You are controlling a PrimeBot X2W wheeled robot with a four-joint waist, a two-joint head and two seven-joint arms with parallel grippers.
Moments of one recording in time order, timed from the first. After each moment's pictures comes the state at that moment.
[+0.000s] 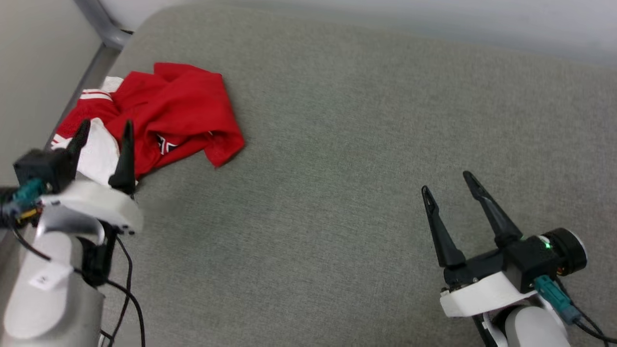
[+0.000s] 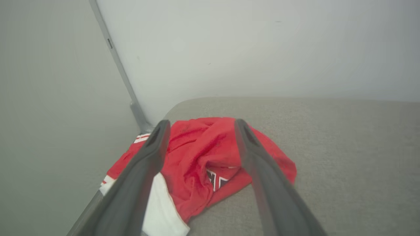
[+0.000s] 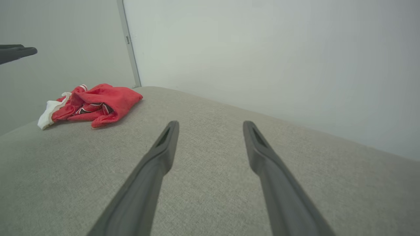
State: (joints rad) left arm -0.41 0.30 0.02 0.32 -0.25 -0.13 -0.16; right arm -0.12 -0.05 0.14 0.03 -0.04 0.13 -0.26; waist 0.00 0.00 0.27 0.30
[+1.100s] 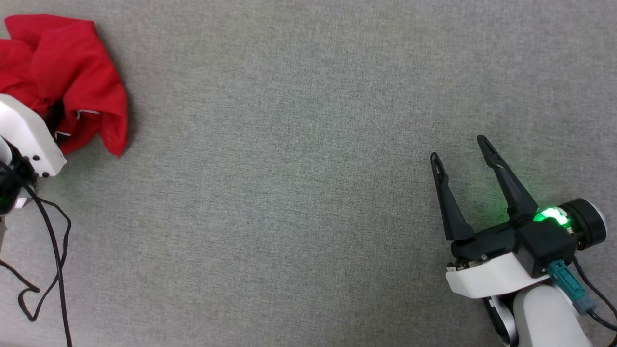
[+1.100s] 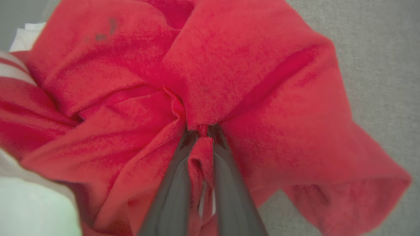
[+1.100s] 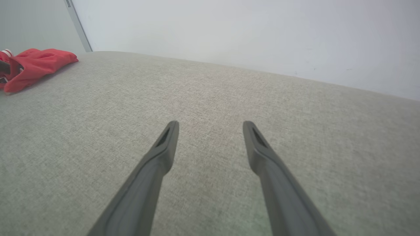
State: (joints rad) left arm -0.83 0.69 -0.40 0.67 -0.88 -0.13 0.38; right arm -0.19 -0.05 0.12 -0.05 -0.08 0.13 -0.26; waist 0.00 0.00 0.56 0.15
